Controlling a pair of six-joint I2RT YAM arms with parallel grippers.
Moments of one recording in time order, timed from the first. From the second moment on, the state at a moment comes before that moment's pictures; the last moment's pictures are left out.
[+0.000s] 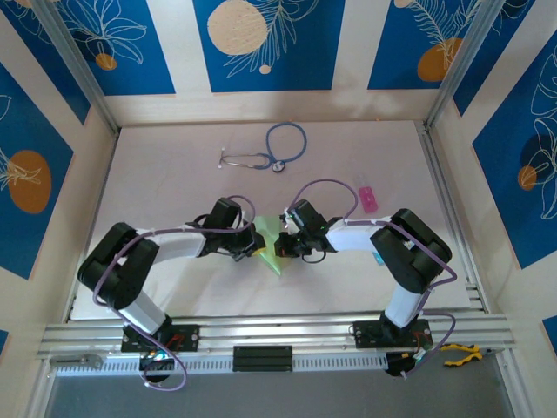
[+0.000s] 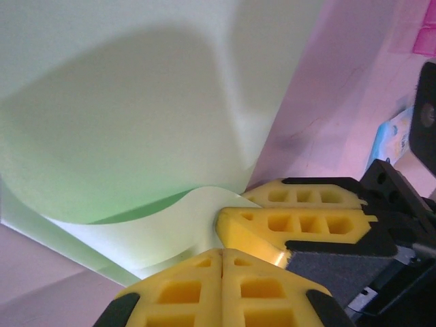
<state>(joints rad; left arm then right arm) -0.60 1.61 0.69 0.01 0.55 -1.04 0.73 1.73 0.80 -0.08 -0.39 0.63</state>
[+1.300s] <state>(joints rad) -0.61 1.68 0.67 0.05 0.52 -0.99 0.63 1.48 0.71 -0.07 -0.44 0.76</state>
